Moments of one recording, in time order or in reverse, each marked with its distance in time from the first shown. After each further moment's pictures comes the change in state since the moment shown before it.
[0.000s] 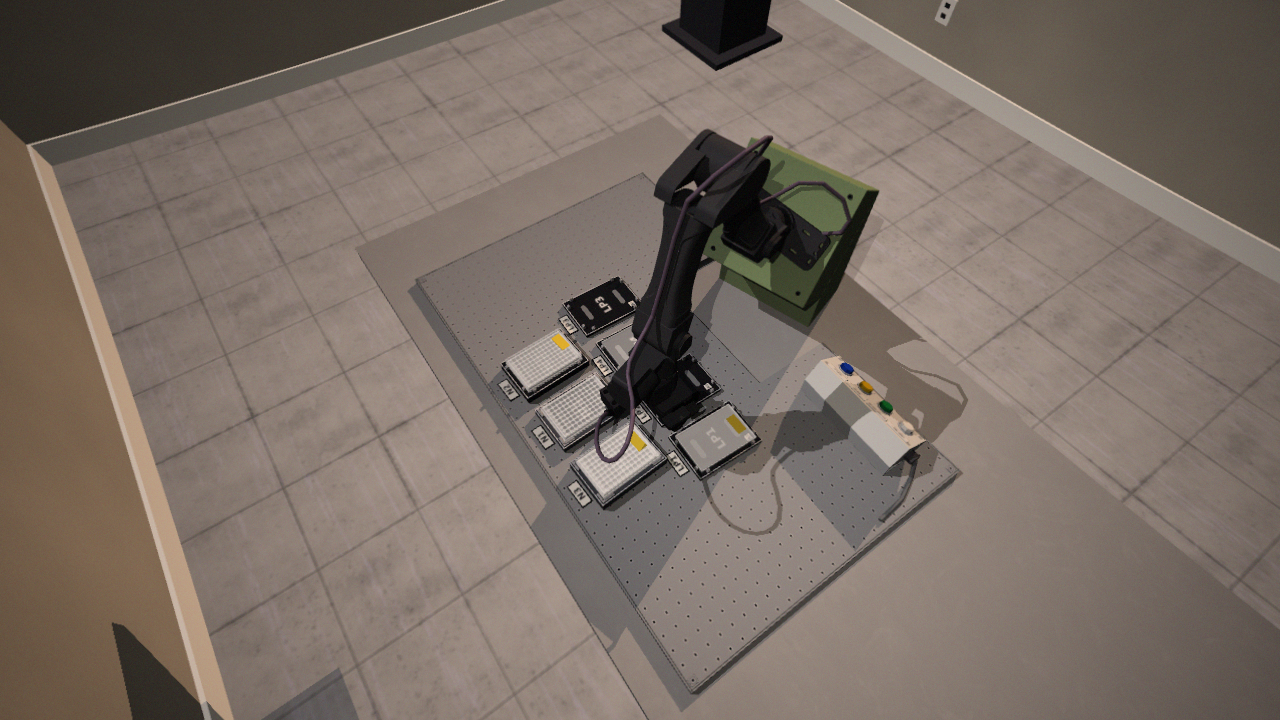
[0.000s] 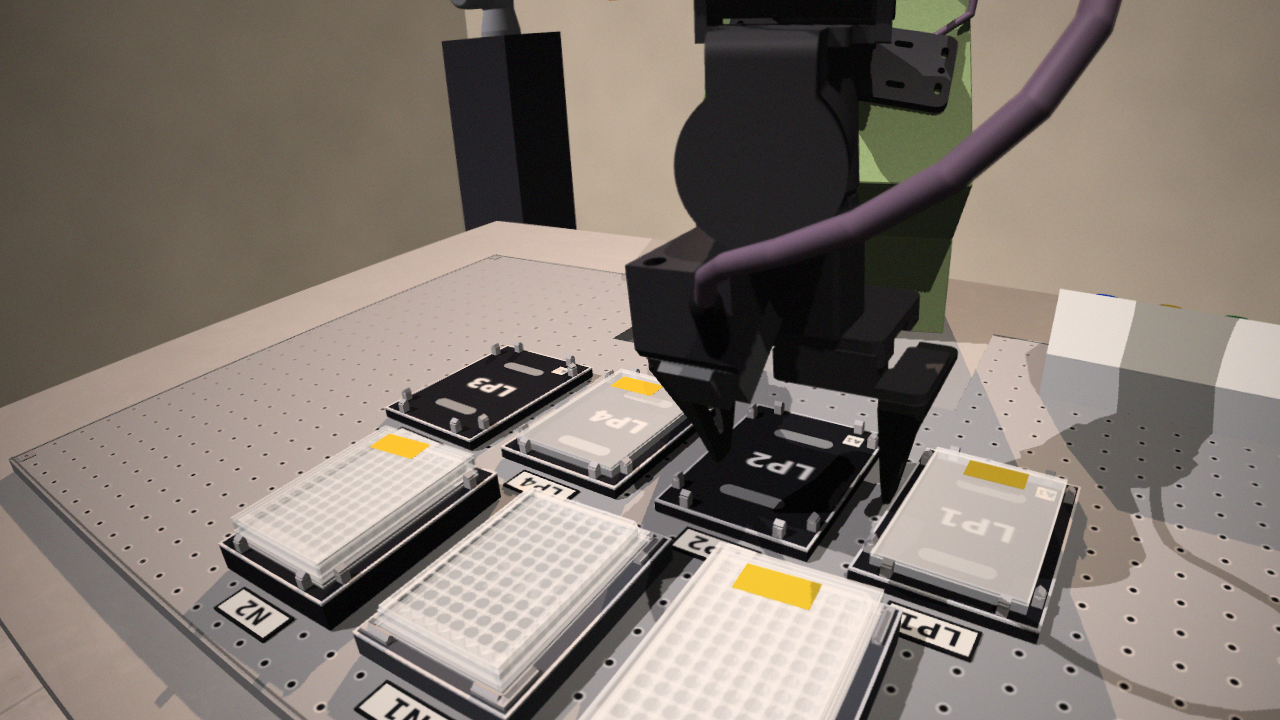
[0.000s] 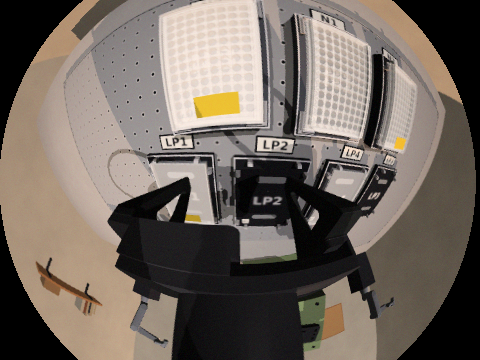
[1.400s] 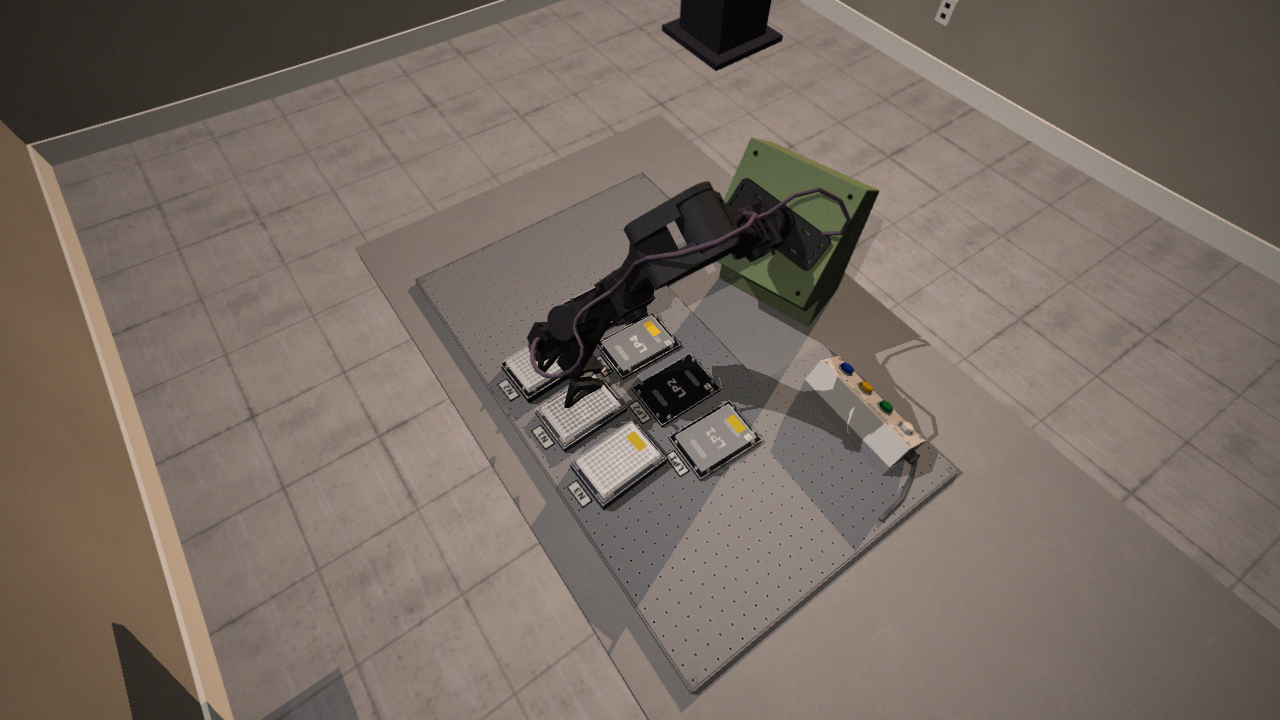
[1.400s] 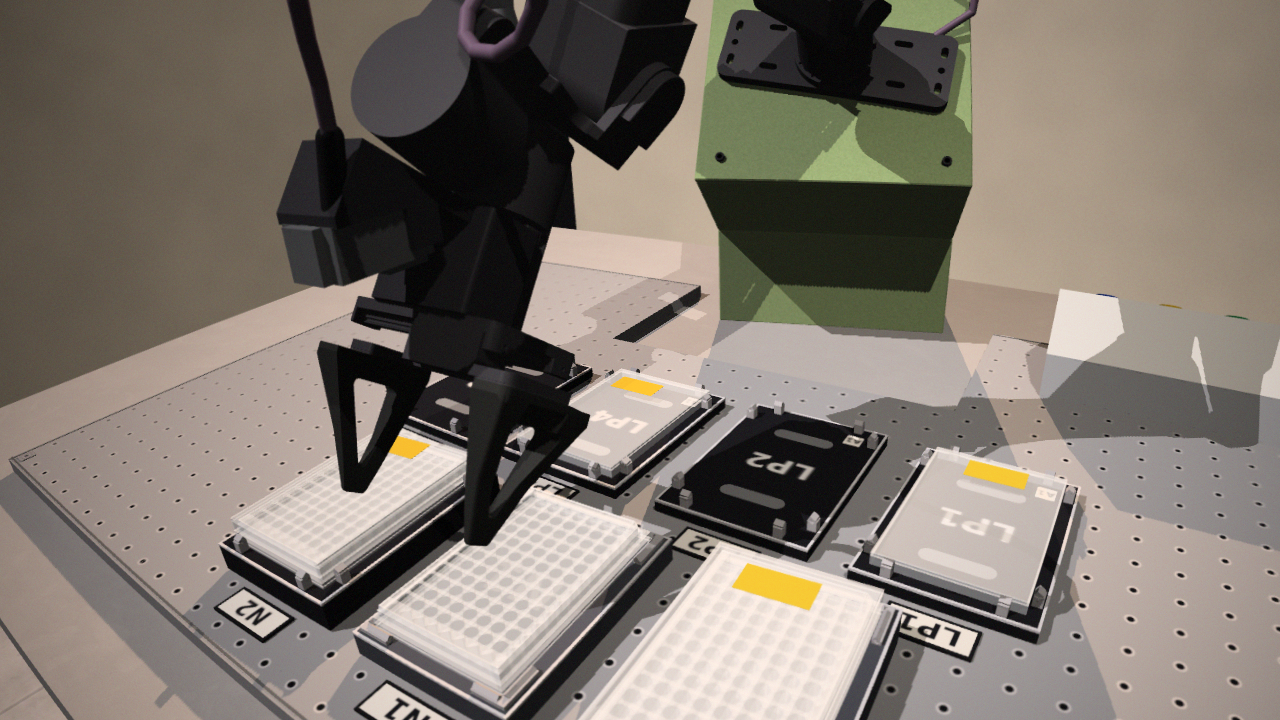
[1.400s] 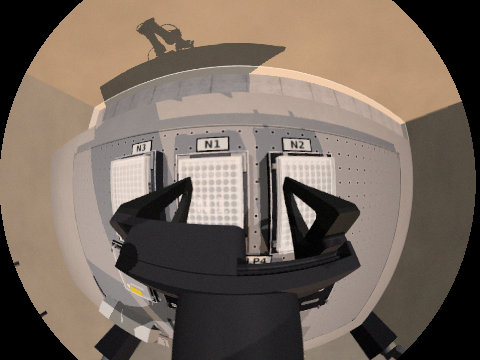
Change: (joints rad) arm -0.570 0.275 -0.109 1.016 -0.375 -0.052
